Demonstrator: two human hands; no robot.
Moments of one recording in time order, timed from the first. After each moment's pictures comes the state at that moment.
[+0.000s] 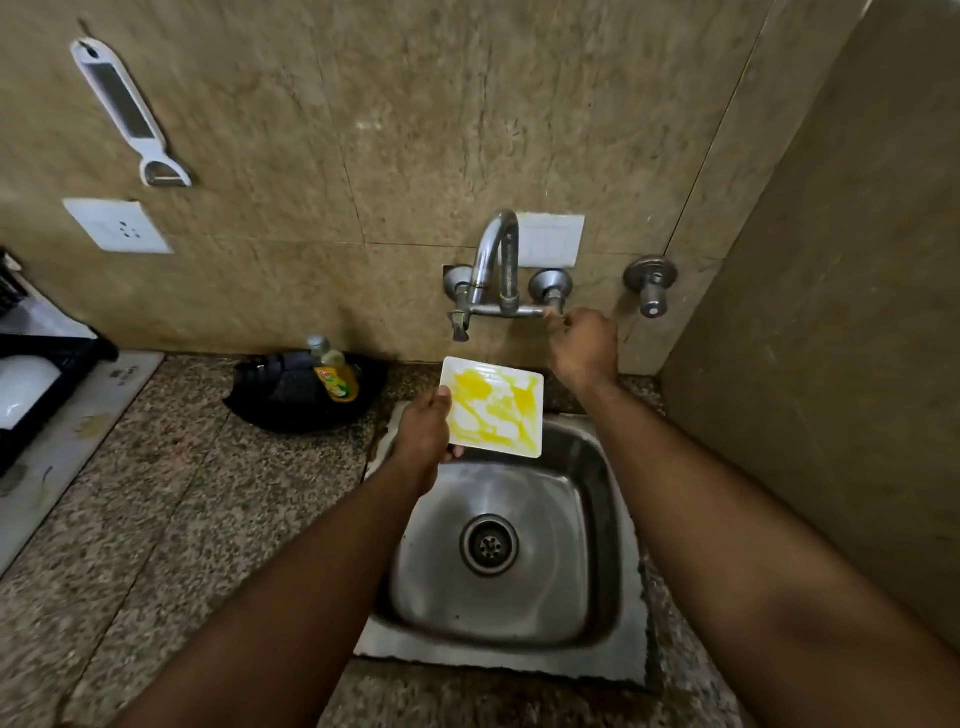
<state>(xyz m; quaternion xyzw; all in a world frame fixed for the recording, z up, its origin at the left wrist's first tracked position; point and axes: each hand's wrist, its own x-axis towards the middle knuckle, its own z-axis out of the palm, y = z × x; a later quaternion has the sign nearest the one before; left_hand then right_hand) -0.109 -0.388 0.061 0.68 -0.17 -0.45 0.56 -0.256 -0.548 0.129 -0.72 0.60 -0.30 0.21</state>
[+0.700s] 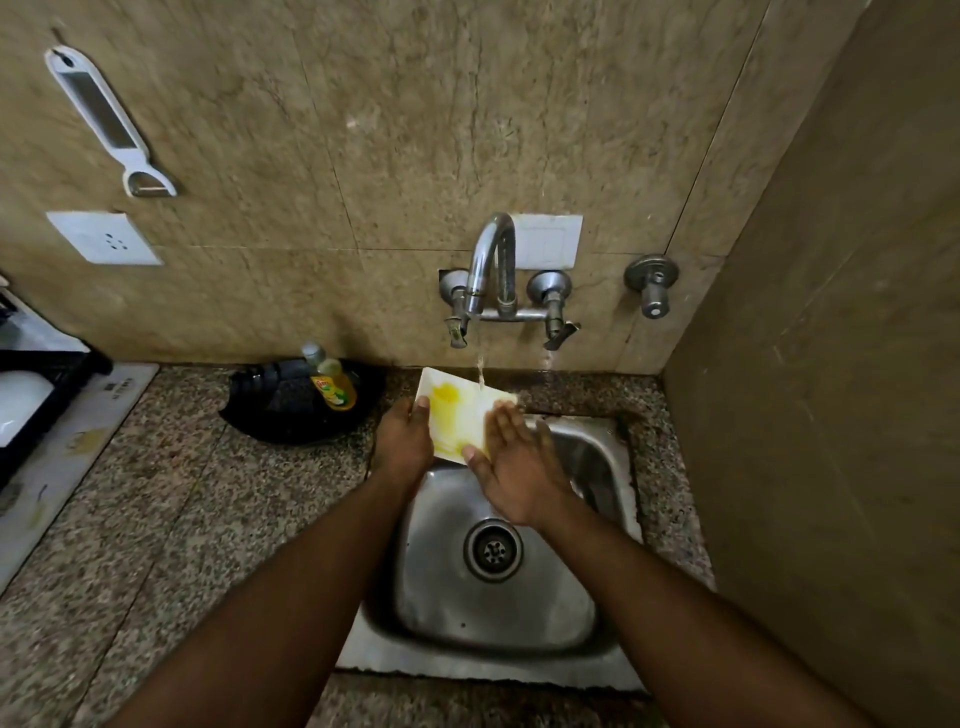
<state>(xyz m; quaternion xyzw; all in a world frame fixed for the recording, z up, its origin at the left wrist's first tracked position) -0.080 -0.384 0.035 0.77 -0.30 -0.25 0.51 -0.253 -0.430 0.048 -0.90 0.41 0.02 0.15</state>
